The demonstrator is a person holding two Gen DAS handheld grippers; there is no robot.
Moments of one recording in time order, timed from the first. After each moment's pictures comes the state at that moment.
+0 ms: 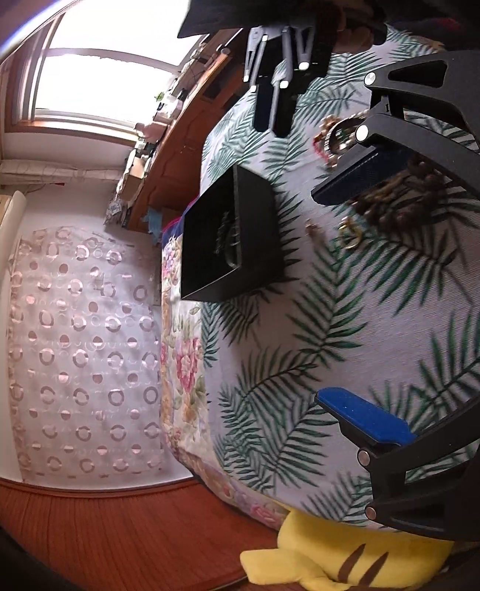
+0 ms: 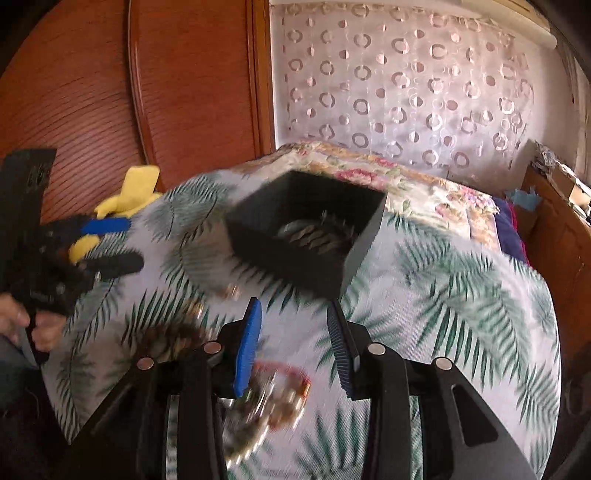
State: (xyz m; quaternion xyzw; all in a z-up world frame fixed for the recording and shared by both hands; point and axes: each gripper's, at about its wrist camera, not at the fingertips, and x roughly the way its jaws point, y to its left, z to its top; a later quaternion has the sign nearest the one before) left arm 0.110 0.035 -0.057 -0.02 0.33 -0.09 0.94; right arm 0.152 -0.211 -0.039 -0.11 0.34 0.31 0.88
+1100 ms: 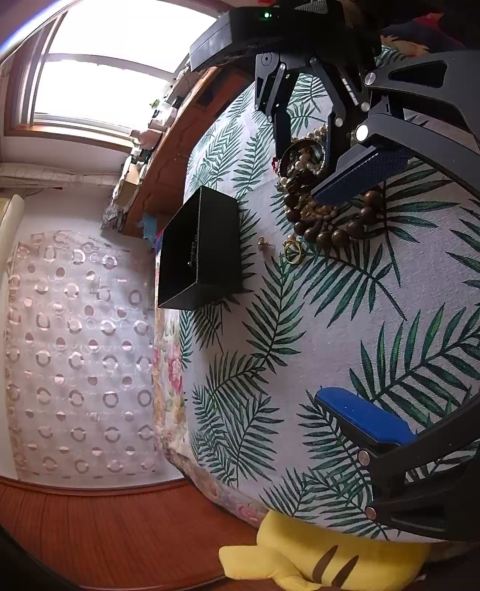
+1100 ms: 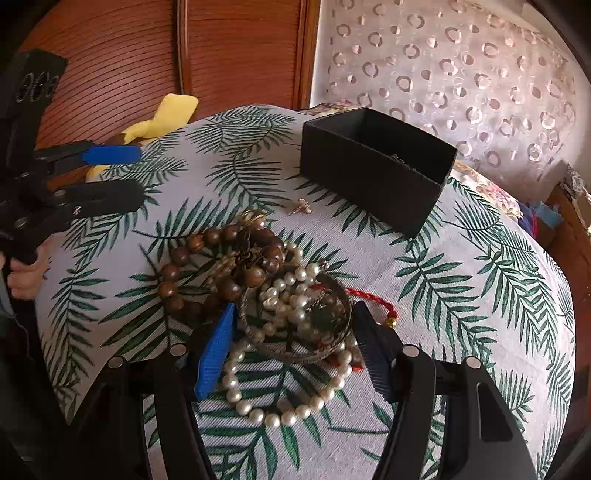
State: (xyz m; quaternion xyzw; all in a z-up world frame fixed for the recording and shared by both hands) left arm 0.066 0.035 -0.068 -0.03 0.34 -0.09 0.94; right arm 0.116 -0.172 -0.081 -0.19 0.39 0.34 0.84
